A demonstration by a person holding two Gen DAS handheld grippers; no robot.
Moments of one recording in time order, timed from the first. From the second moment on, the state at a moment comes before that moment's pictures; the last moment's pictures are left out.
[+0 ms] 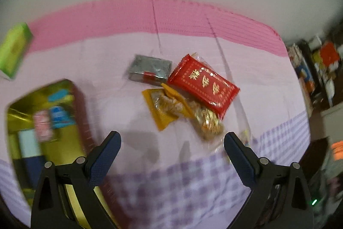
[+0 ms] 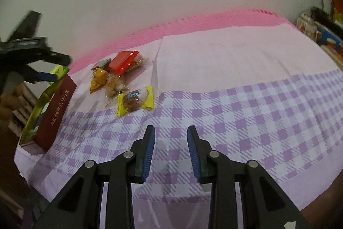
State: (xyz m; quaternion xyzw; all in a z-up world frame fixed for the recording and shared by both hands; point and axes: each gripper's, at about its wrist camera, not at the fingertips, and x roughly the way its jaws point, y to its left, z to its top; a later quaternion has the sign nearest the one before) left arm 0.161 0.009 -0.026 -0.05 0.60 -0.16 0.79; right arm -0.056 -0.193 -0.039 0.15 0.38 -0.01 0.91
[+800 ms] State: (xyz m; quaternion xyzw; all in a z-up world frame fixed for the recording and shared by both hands) left arm 0.195 -0.003 -0.085 -0.02 0.62 -0.11 0.78; right arm -0.051 -0.207 -0.049 0.19 0.40 0.01 0.90
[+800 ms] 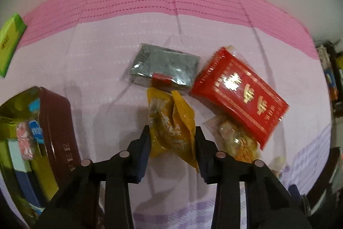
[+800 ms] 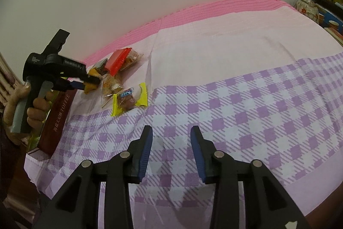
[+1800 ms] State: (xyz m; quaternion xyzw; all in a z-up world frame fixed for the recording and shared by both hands) left arm 0.011 0.067 0.033 -0.02 0.50 -0.12 0.86; right arm -0.007 -0.134 -0.024 0.07 0.40 0.08 0.91
